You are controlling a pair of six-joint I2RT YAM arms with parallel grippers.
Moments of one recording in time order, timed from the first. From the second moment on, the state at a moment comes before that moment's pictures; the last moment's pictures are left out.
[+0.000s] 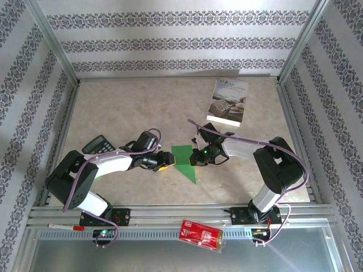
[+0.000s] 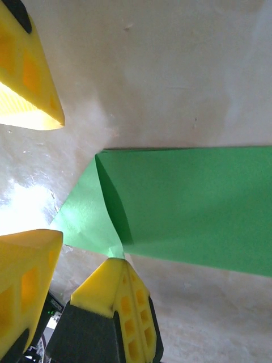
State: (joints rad) left arm -0.57 1.51 0.63 -0.08 0.50 -0.90; right arm 0.57 1.66 0.84 -0.43 -0.53 0.48
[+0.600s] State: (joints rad) left arm -0.64 1.57 0.68 -0.09 0.47 -0.96; right arm 0.56 1.68 0.81 -0.38 -0.51 0.48
